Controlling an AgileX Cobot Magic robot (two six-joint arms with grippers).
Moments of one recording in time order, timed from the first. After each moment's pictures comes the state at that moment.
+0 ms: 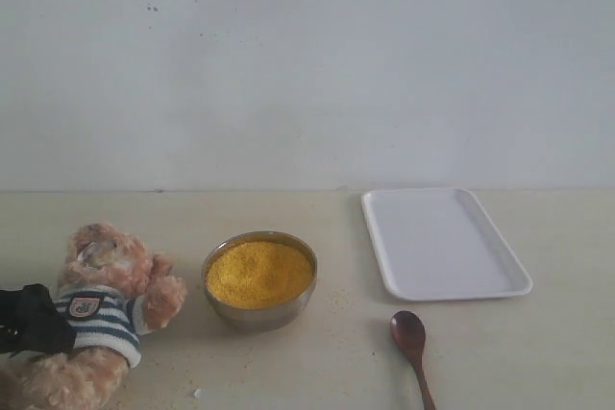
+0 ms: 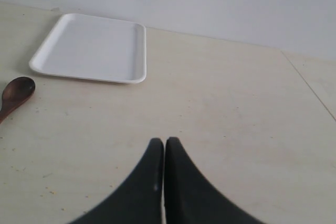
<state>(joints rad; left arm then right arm) 0.14 1.56 -0.76 -0.74 0.61 0.73 0.03 0.00 0.00 -0.12 0.34 -0.04</state>
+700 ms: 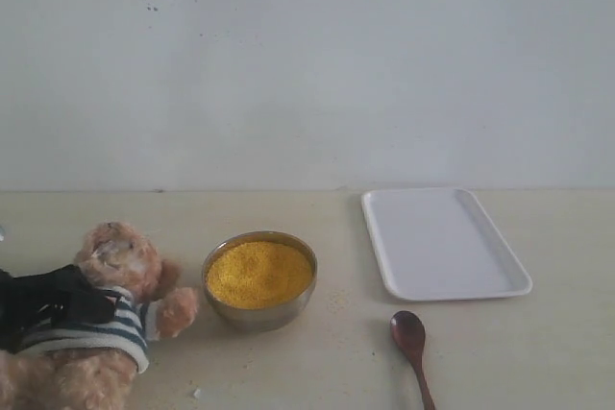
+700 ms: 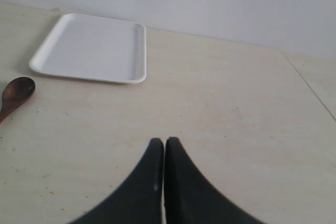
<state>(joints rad) 0.14 1.76 -0.77 -1.29 0.55 1.09 0.03 0.00 0.00 -0.12 0.34 -0.04</state>
